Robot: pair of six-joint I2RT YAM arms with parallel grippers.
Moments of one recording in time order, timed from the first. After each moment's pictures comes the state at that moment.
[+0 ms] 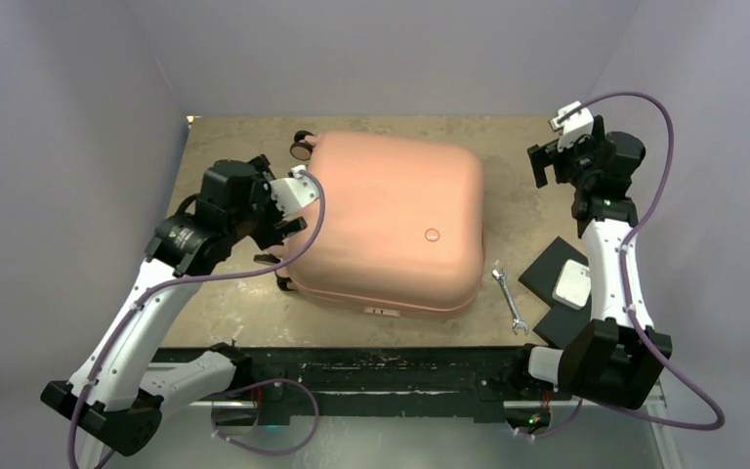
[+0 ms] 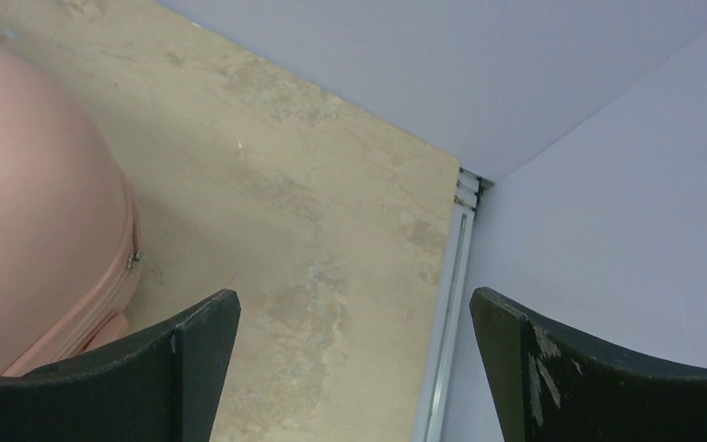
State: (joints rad) left arm -0.47 1.03 1.24 -0.85 -0.17 0.73; right arm -0.26 1.26 1.13 -0.15 -0.37 -0.51
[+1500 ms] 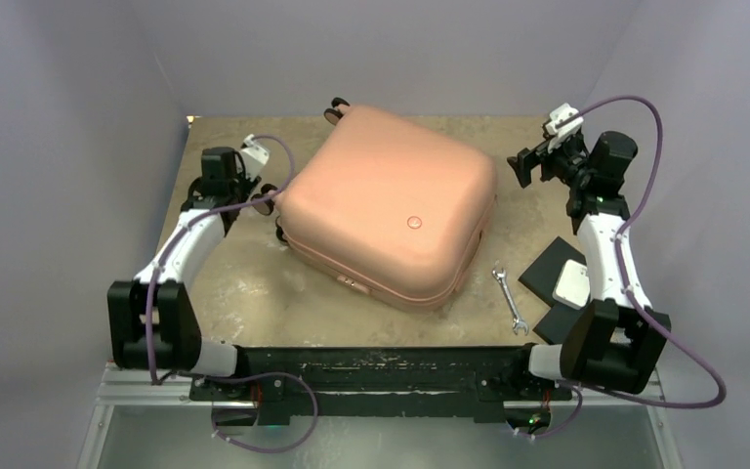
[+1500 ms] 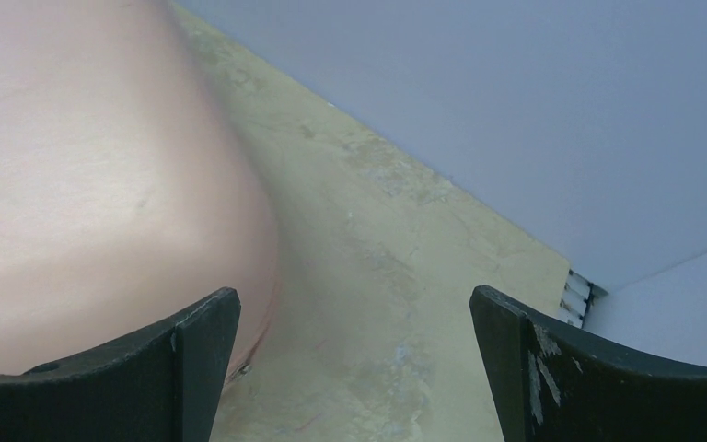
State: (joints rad) left arm -0.06 1.35 0.97 -0.24 -0.28 0.67; right arm -0.26 1.30 1.09 -0.03 -0.73 -0.46
